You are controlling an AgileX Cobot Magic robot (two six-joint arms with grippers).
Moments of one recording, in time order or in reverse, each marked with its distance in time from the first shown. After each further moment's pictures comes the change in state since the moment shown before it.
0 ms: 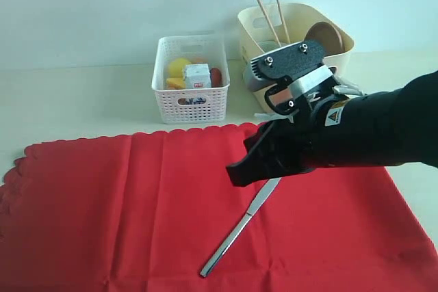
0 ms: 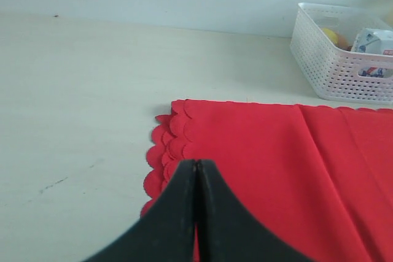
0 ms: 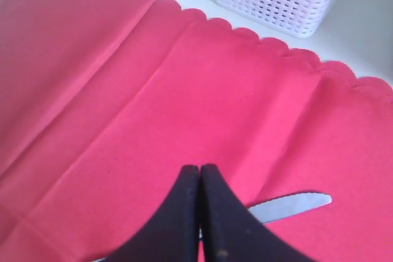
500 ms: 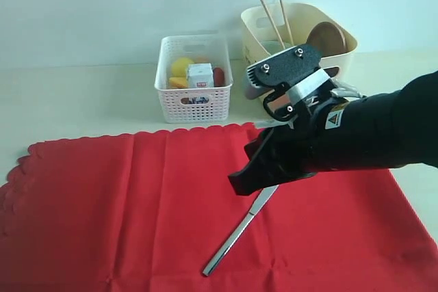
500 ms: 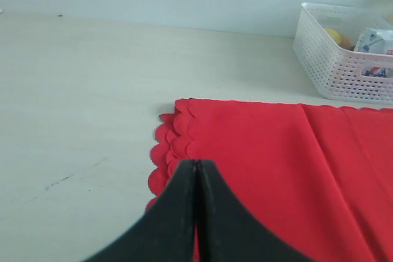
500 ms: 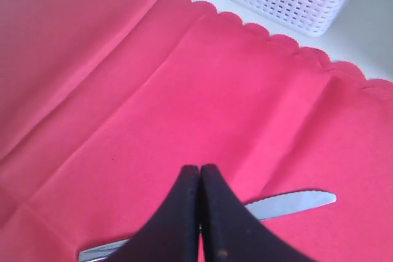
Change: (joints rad) left arm 0.000 0.000 0.000 0.000 0.000 0.000; right arm 0.000 0.000 0.000 0.000 0.029 -0.043
